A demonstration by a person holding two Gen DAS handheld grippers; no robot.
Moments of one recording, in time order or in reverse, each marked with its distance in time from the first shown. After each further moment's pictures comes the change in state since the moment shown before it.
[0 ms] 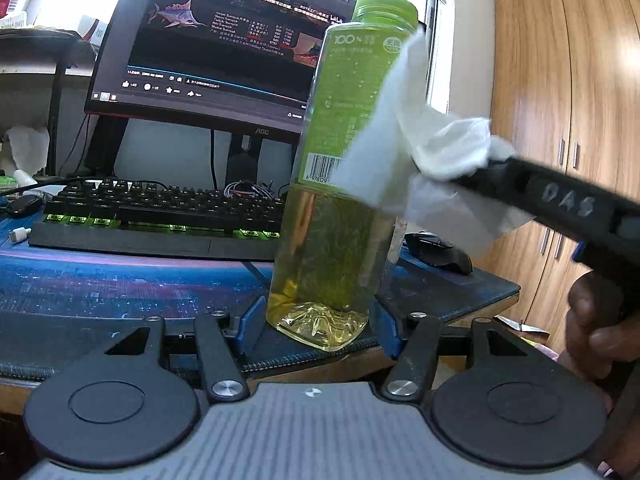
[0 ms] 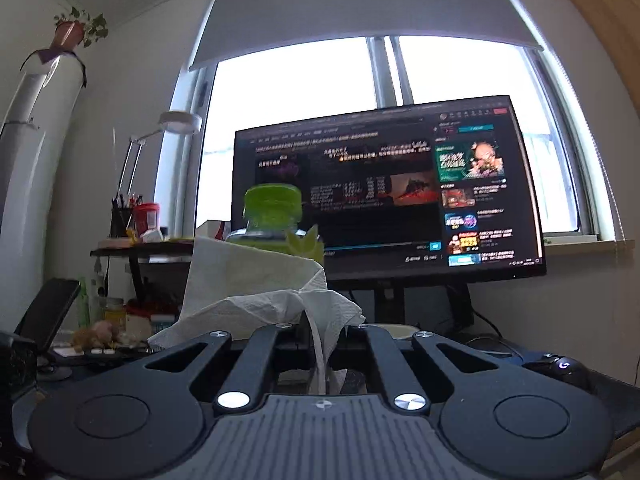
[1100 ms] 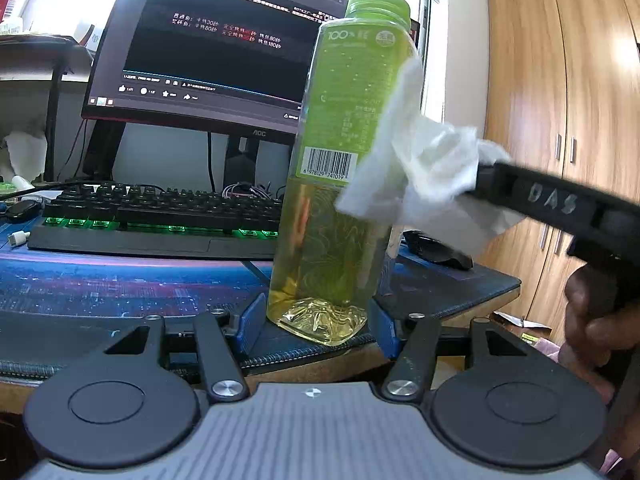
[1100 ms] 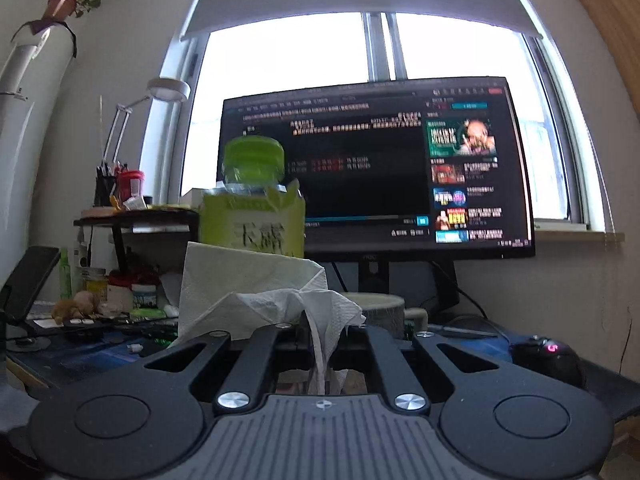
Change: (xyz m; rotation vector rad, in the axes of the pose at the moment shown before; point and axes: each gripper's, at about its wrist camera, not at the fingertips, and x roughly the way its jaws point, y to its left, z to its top) left arm 0.000 -0.002 -0.005 0.023 -0.010 0.001; right arm 0.006 -0.004 -0.009 -0.024 0.049 -0.039
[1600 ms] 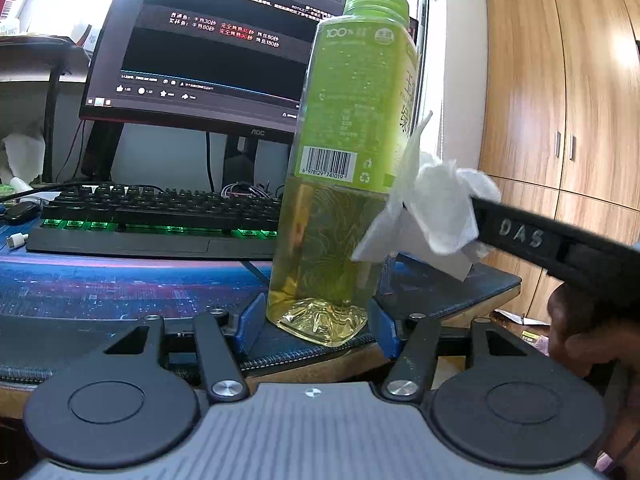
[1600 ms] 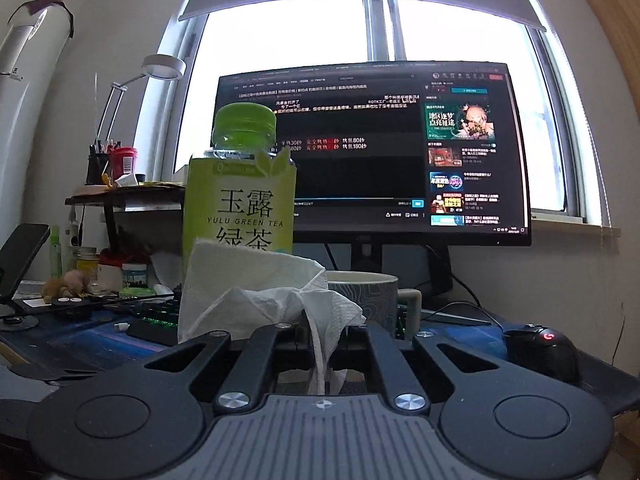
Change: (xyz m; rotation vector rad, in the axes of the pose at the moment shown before) left arm 0.002 0.001 0.001 0.006 0.006 -0.003; right arm 0.011 0.000 -0.009 -0.025 0.058 -0.028
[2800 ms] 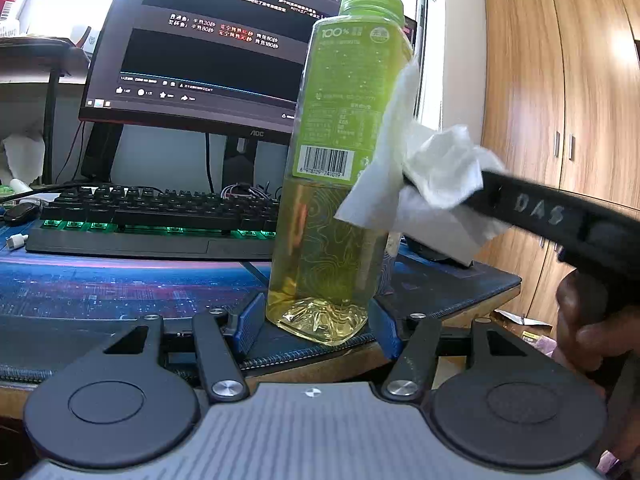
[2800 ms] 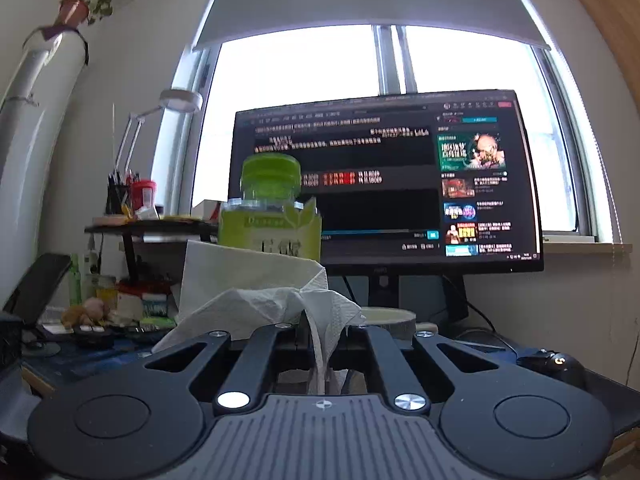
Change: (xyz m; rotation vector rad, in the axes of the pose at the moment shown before) left arm -0.001 -0.001 -0.001 0.003 -0.007 0.000; right arm -0.010 0.005 0.008 0.010 -0.068 0.035
